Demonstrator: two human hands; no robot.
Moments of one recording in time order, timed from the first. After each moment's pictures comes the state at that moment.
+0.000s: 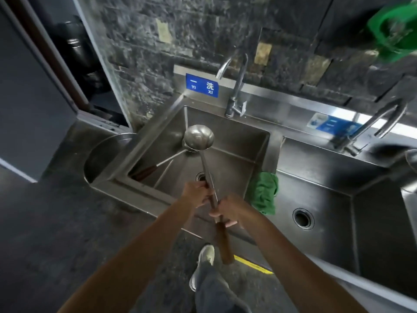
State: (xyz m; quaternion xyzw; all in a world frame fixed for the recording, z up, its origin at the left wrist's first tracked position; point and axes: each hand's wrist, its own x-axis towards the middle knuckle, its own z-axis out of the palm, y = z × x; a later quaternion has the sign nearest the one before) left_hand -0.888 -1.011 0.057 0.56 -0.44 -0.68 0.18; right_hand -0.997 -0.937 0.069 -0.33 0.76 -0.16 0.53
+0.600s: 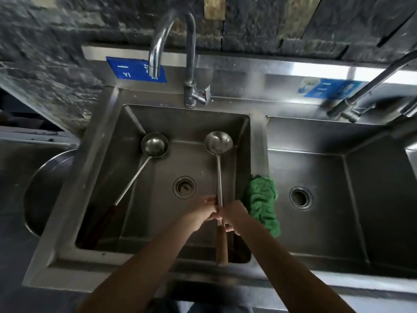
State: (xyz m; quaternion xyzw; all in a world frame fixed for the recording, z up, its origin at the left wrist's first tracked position) left_hand -1.018 -1.119 -0.062 0.52 -0.47 -0.71 -0.11; right_hand -1.095 -1.035 -0.032 -0.01 0.81 -0.26 0.53
